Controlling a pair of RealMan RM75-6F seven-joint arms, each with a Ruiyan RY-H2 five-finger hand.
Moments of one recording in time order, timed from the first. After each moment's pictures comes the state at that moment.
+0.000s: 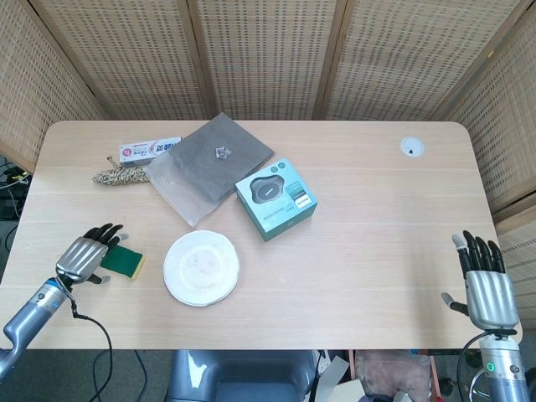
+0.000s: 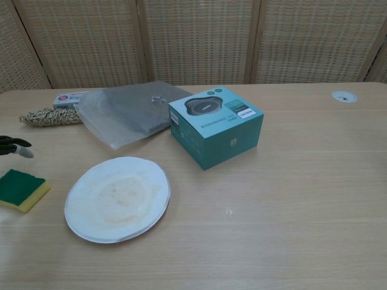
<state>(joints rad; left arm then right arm) -0.46 -1.54 0.08 -0.74 1.69 1.04 -0.33 0.10 -1.24 0.11 -1.57 -1.42 1.47 -0.26</state>
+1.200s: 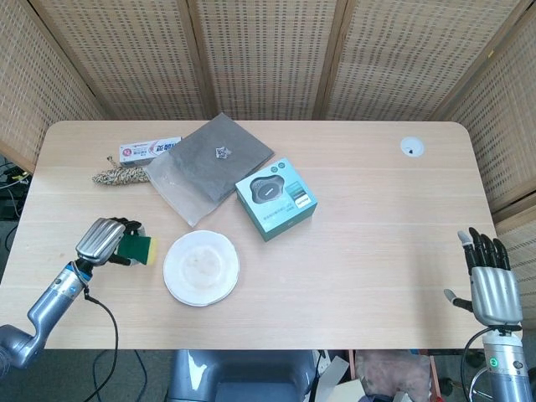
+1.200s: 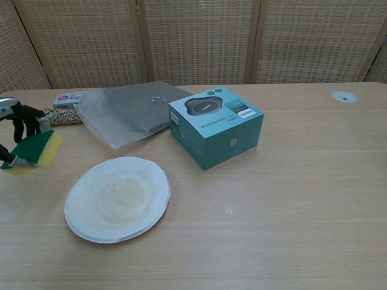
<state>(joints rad) -0.54 -1.53 0.02 -0.90 1.64 1.18 -0.54 0.11 -1.23 0.12 -1.58 -1.38 1.45 -0.23</state>
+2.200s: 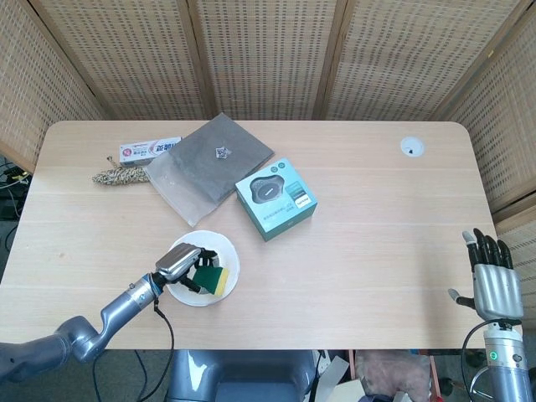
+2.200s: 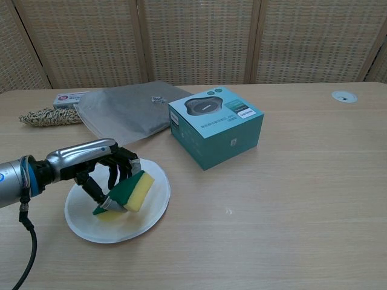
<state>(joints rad) -0.71 -1.71 0.06 -1.00 1.65 0.99 -0.68 0.13 -1.25 0.14 -1.54 -1.30 1.40 -0.25</state>
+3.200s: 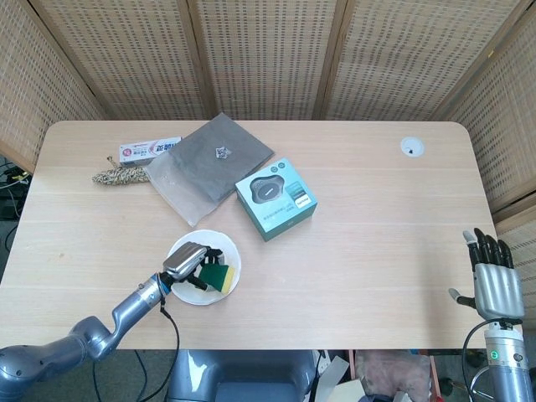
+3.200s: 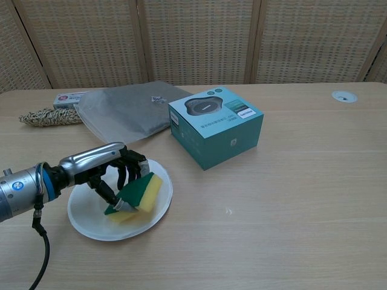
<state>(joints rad) -0.71 -1.84 0.07 -0.83 1.65 1.04 -0.71 0.13 -1.24 0.13 -1.55 -1.29 1.39 -0.24</state>
